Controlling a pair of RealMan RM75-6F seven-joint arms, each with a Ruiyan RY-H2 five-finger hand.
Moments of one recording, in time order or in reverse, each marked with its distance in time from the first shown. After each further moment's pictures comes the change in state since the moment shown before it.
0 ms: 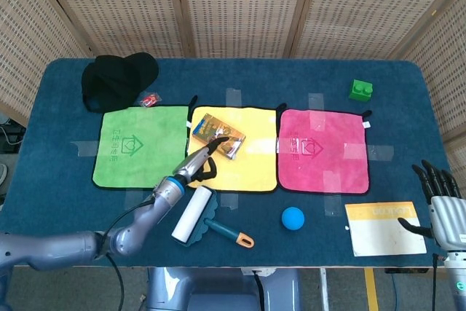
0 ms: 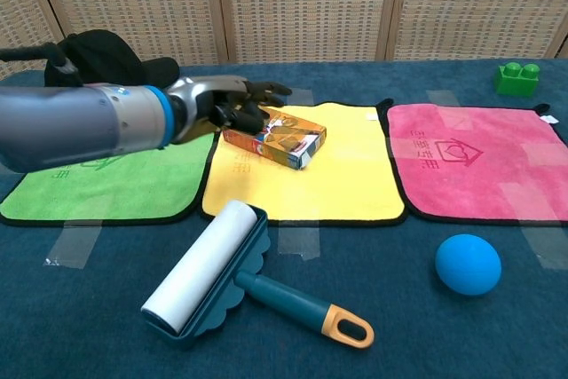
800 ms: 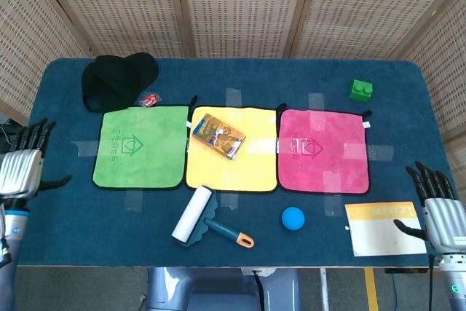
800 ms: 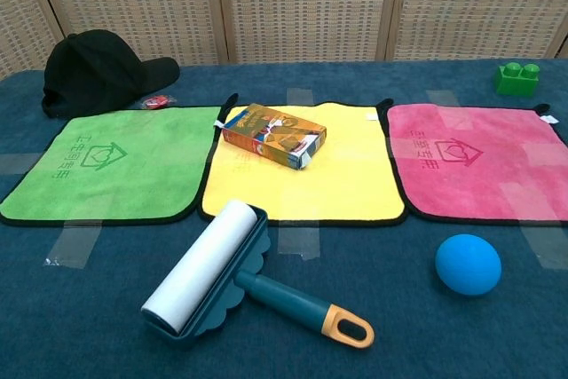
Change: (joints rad) left arm 0.548 0.498 0.282 -0.162 0.432 0.705 0.224; right arm -0.002 -0.013 -0.008 -0.012 -0.031 0.022 -0.049
